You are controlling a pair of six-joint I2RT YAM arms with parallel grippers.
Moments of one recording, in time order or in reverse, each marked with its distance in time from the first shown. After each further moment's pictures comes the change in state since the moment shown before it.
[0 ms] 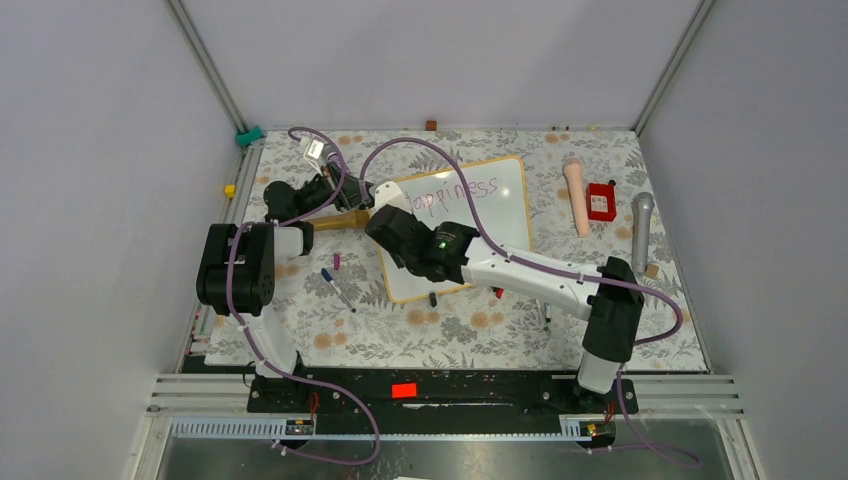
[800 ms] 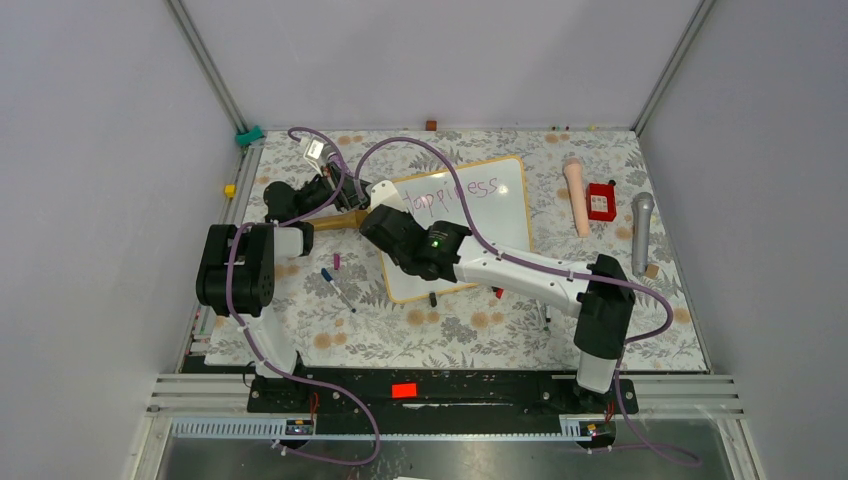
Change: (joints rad) left arm -0.002 -0.006 -0.005 0.000 -0.003 0.000; right arm 0.000 0.049 0.037 -0.004 0.048 -0.012
